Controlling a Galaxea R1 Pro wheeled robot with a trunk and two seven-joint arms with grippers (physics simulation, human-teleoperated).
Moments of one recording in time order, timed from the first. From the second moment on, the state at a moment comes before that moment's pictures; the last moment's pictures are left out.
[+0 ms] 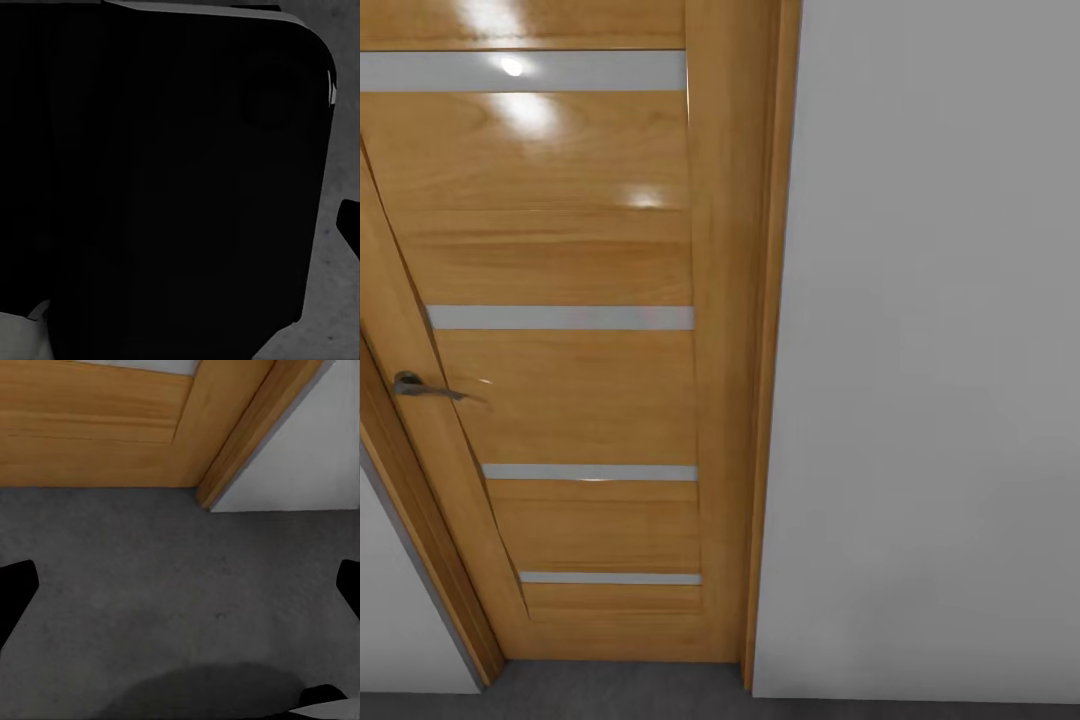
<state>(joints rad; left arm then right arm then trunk) 0.35 0.00 0.14 -1.59 0.01 0.47 -0.41 0.00 0.05 0.00 -0.02 0.00 0.00 0.01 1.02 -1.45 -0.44</state>
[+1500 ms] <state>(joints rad) -0.50 0.25 0.28 -1.51 0.25 0.92 -0.25 0.00 0.04 0.00 -0.02 0.01 0.00 0.01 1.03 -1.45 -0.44</state>
